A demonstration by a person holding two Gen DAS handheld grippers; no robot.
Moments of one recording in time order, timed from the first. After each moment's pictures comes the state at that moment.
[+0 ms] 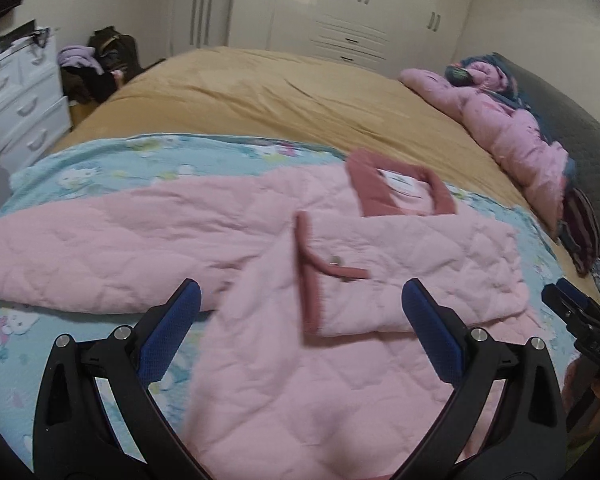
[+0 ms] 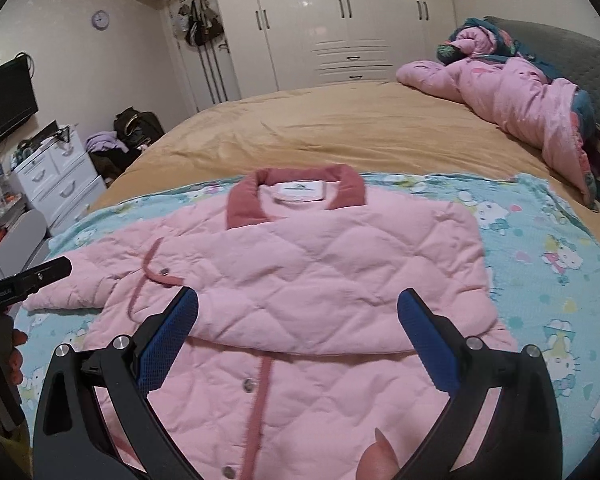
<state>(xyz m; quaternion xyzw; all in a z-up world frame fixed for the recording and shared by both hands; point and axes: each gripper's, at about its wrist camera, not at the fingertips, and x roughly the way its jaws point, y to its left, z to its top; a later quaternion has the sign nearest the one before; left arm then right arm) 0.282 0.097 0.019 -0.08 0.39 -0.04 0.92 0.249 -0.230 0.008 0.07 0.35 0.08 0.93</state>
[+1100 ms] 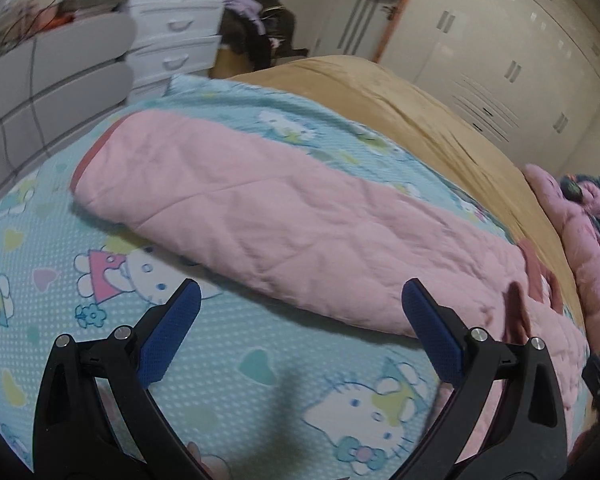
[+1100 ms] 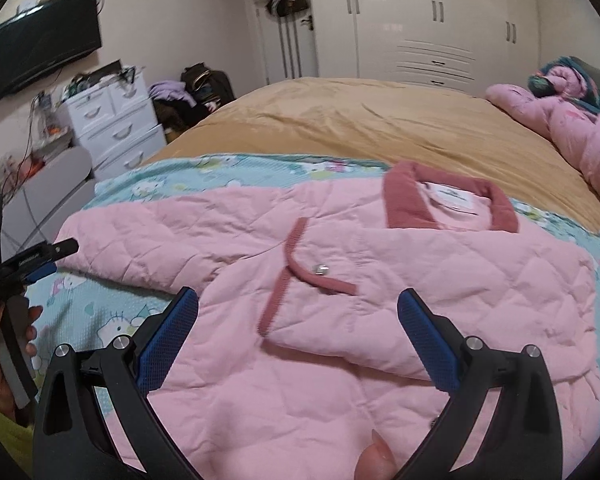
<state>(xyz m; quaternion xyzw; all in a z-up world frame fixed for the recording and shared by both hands) 0.242 0.341 -0.048 -0.24 0.36 0.16 0.89 0.280 -0.036 -0.009 -0.01 0.36 0.18 0.91</state>
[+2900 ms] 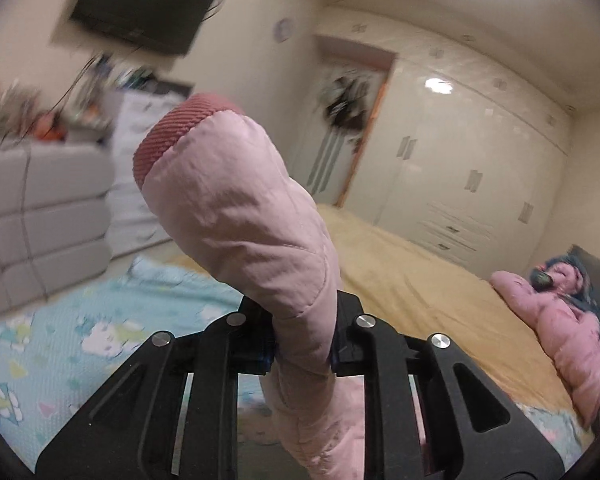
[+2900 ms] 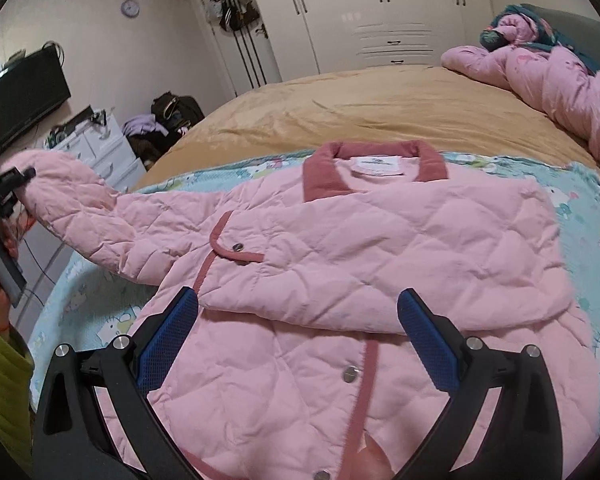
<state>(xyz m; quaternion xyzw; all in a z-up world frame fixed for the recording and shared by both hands) 0.268 0.273 0.136 -0.18 0.11 0.15 0.97 0.245 -0.176 -0.006 0.10 0.36 0.14 0.92</state>
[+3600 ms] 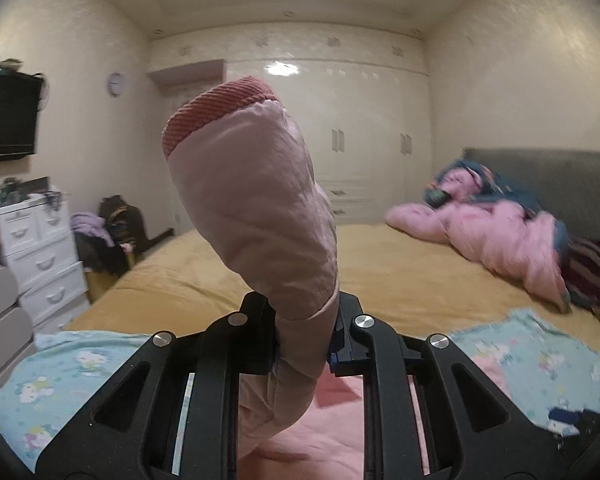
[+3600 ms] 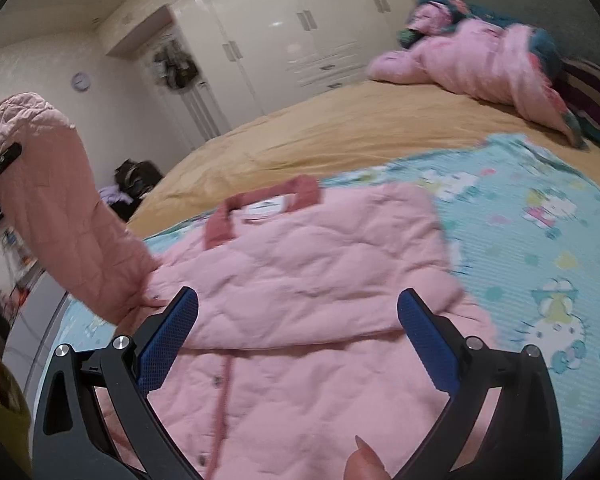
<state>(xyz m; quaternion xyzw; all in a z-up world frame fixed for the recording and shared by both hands) 0.279 -0.046 0.146 0.02 0.10 -0.03 0.99 0.221 -0.350 -0.017 0.20 0.32 0.05 0.92</state>
